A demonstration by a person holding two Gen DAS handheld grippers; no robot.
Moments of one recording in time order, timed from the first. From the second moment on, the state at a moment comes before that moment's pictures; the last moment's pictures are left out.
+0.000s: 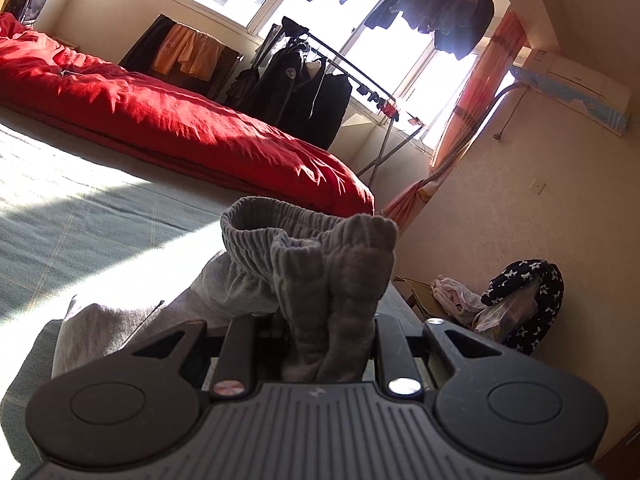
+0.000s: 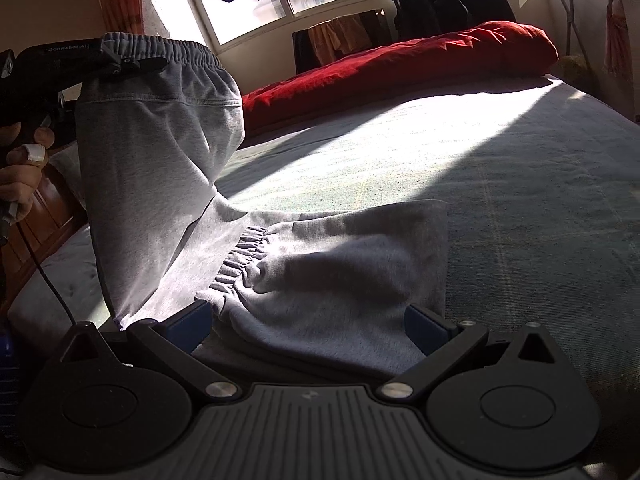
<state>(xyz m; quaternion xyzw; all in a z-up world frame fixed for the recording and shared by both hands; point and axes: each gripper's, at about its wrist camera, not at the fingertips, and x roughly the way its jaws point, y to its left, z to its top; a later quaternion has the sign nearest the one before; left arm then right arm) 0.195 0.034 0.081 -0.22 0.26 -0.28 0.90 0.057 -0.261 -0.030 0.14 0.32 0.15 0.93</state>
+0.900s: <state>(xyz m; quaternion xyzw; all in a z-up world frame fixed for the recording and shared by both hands) 0.127 -0.126 0.015 0.13 0.27 -0.30 0.91 0.046 -0.300 -0.037 0.17 0.31 0.11 0.93</state>
